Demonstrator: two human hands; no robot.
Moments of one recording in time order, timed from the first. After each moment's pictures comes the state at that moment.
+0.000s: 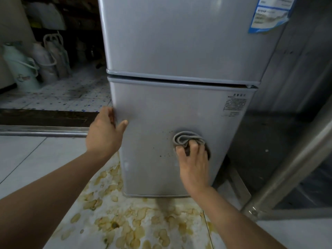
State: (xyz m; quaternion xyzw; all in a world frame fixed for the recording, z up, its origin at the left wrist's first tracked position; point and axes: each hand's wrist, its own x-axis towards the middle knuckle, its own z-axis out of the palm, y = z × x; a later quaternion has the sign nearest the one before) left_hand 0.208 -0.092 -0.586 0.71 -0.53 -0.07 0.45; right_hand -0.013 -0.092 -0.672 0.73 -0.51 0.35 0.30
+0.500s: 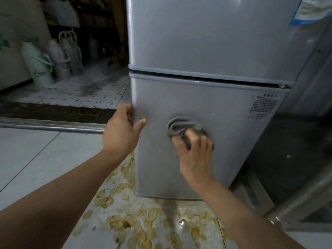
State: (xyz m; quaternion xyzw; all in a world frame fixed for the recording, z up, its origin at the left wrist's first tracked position) left_hand 0.219 -0.098 -0.592 0.69 -0.55 -0.06 0.47; right_hand 0.030 -0.106 -0.659 0.74 -0.42 0.40 0.33
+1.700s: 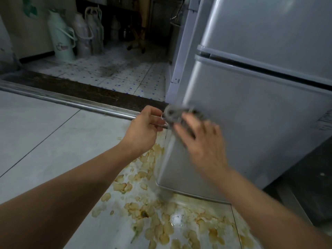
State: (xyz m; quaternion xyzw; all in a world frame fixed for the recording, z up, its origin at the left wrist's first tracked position) left_hand 0.275 -0.083 -0.624 0.60 -0.54 -0.31 0.51; right_hand 0.106 -0.112 -0.640 0.82 -0.31 0.29 0.38
